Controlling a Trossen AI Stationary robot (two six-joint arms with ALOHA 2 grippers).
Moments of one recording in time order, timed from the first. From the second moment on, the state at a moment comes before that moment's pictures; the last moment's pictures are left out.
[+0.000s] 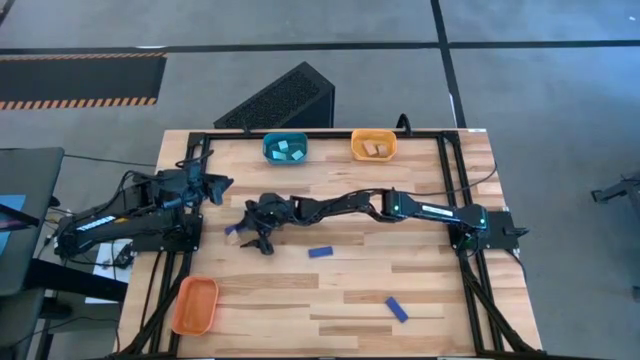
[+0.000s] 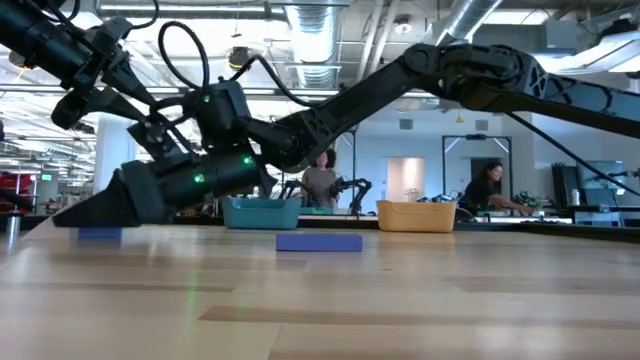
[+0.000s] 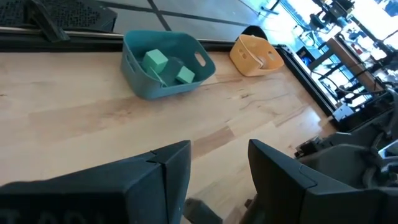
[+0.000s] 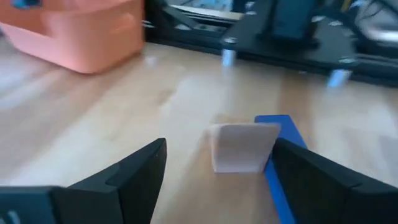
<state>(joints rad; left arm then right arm) 0.32 0.24 0.43 -0.66 -0.27 -0.76 -0.06 2.85 2.30 0.23 -0.43 -0.15</state>
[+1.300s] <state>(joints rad) 0.32 0.24 0.44 -0.46 -0.23 -0.73 0.00 2.61 2.30 -0.27 -0.31 0.04</state>
